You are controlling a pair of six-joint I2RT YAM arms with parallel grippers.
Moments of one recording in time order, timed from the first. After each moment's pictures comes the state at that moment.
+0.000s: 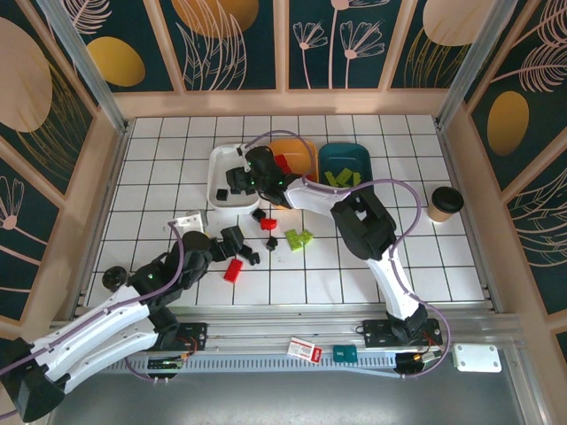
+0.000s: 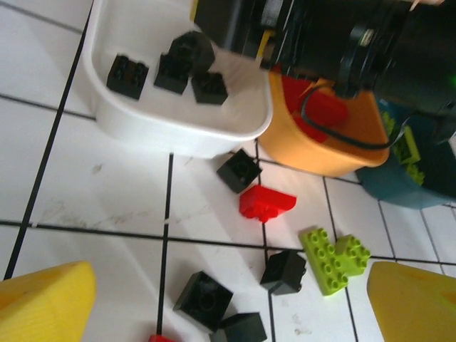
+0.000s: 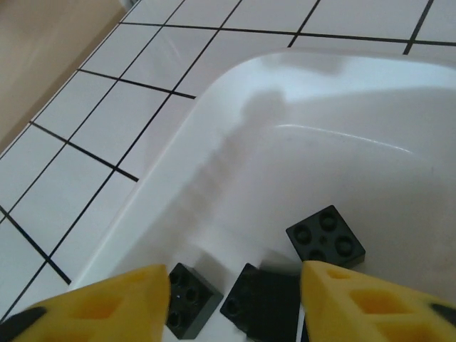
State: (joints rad) left arm -0.80 0.71 0.44 -0.32 -0.36 -0.84; right arm 0.80 2.25 1.67 0.08 -0.02 0.37
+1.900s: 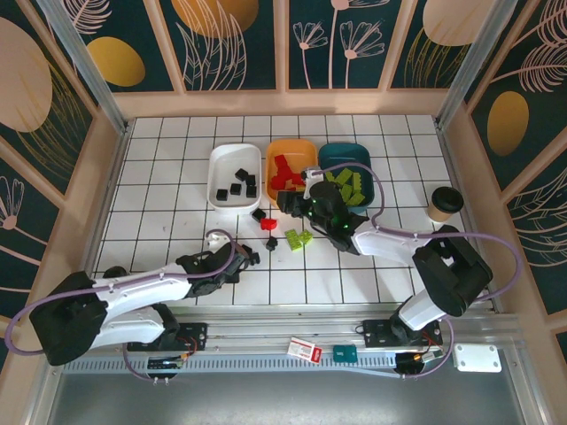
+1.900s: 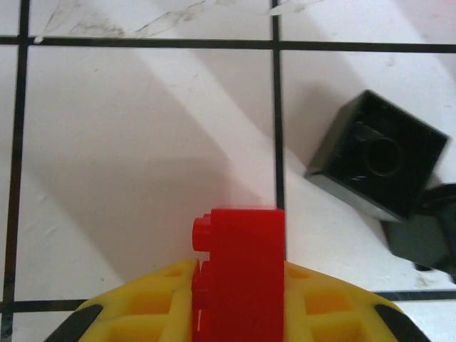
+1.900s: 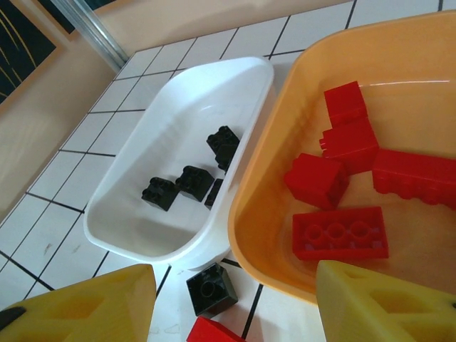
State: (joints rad) left arm -0.91 1.17 0.44 -0.41 -0.37 -0.87; right arm 0.75 1.52 0.76 0.39 0.08 0.50
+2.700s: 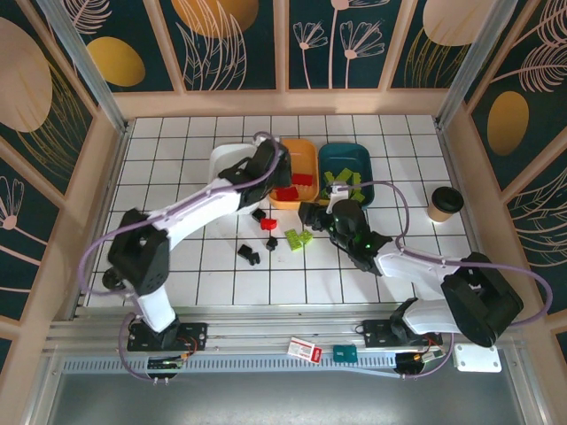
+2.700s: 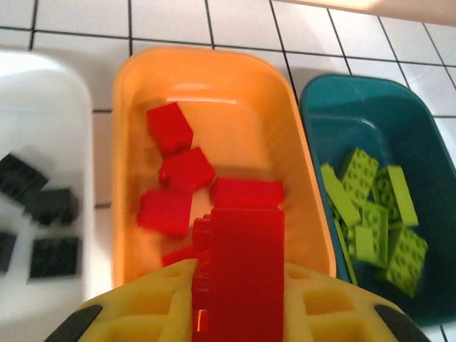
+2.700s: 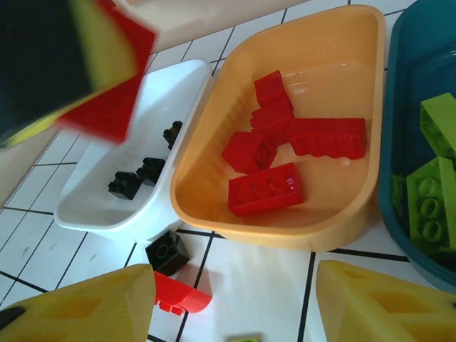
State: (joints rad) left arm -0.71 1.82 1.45 -0.34 -0.24 -0.59; right arm 0.72 1.28 0.52 0.40 0.15 0.55
